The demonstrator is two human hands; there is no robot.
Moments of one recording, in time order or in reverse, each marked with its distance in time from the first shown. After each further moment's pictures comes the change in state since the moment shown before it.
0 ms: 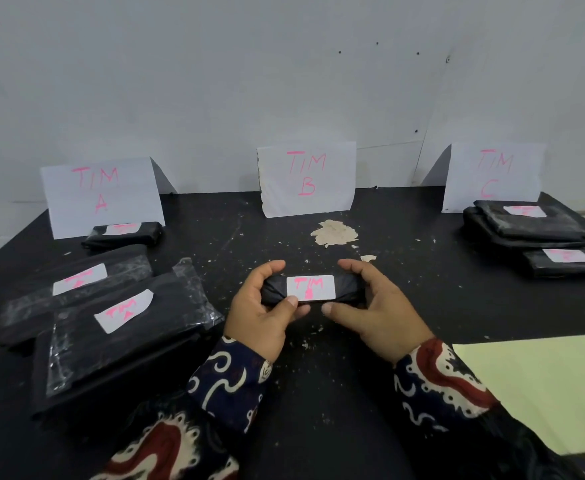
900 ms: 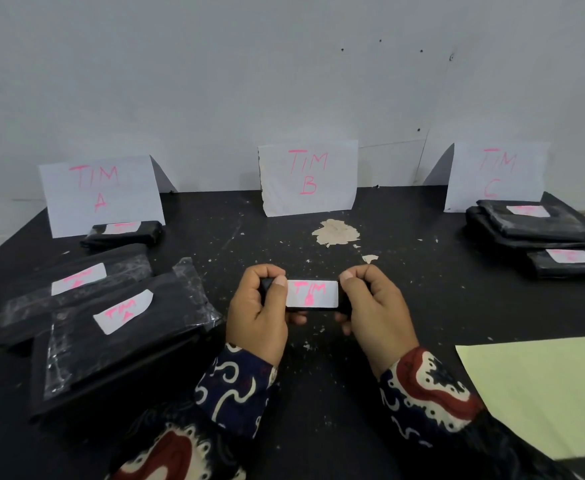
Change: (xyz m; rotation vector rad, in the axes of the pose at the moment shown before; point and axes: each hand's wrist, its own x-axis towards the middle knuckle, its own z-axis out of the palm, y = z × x) left_hand -0.006 0.006 0.008 0.193 0.197 0.168; right_hand -0.008 -0.023 0.026 0.305 0.237 0.104
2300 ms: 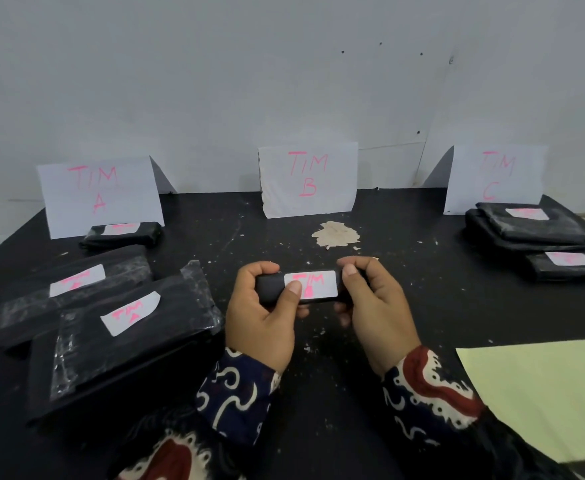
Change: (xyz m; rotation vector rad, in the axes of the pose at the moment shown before) left_hand -0.003 0.009 0.001 -0.021 0.013 -0.008; right_hand 0.003 -0.006 0.002 0.084 -0.024 -0.069
